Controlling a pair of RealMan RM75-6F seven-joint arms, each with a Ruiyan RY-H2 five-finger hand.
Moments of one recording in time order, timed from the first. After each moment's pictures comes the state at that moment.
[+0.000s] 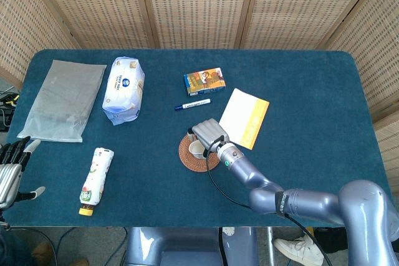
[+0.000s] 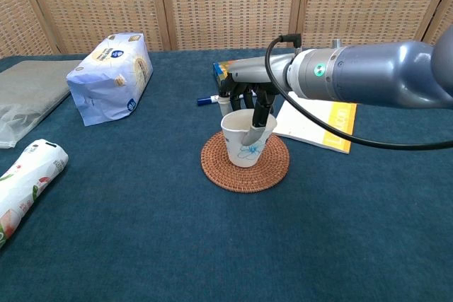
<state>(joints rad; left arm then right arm) -0.12 -0.97 -0.03 -1.83 1.37 1.35 0.17 1.12 -1.60 0.23 -1.42 -0.71 0.71 -0.53</state>
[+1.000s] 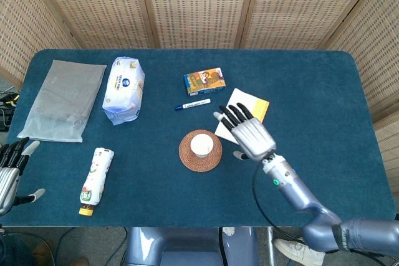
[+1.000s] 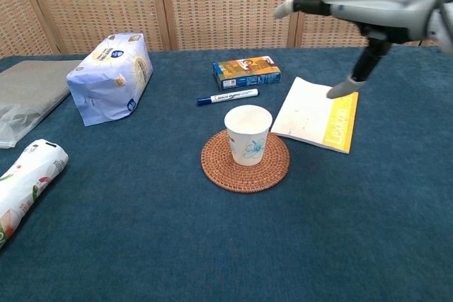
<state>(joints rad) -0.09 -0.98 -0.01 -1.83 1.47 1.44 0.15 0.84 -1.26 0.04 -1.78 -1.19 1.18 -0.39</state>
